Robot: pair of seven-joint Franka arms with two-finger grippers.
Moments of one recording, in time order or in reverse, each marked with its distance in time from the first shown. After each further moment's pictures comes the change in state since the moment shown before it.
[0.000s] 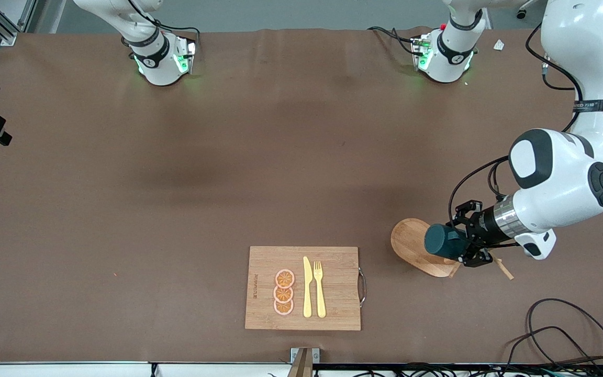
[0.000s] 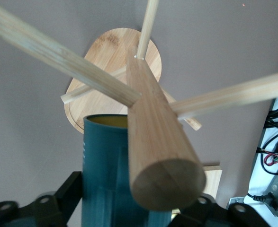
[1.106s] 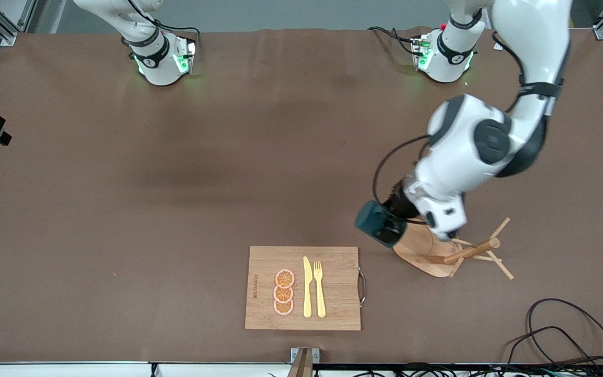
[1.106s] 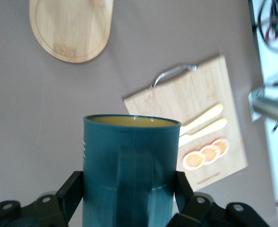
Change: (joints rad) left arm -0.225 -0.001 -0.149 0.075 0.265 -0.007 -0.048; right arm 0.000 0.000 -0.001 0.000 0.000 0.000 -0.001
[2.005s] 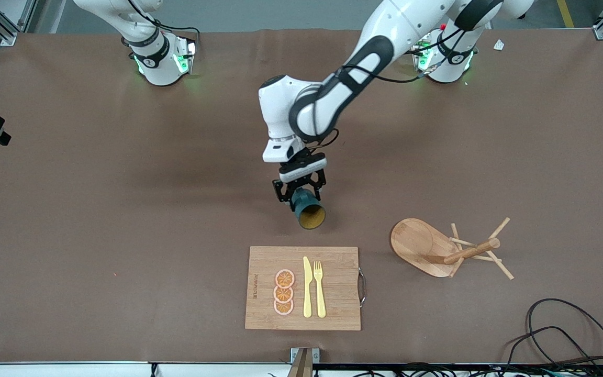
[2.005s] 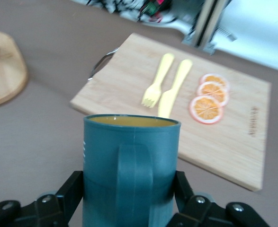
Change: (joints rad) left arm -0.493 0.307 0.031 0.000 1.272 -0.001 -0.574; right arm 0.000 0.000 -0.001 0.000 0.000 0.000 -0.001
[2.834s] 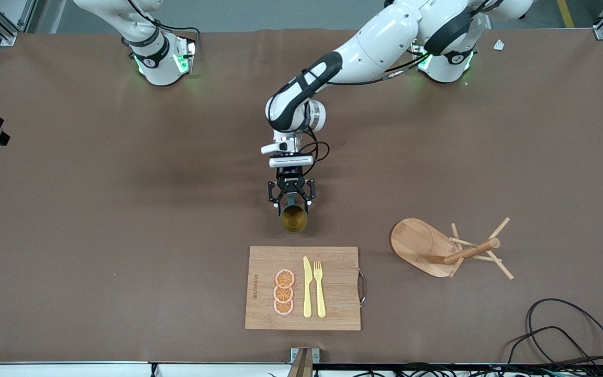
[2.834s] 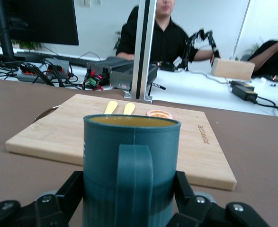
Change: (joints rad) left arm -0.087 0.229 0.004 -0.010 0.721 -0.244 -0.391; right arm -0.002 0.000 -0.002 0.000 0.000 0.002 0.000
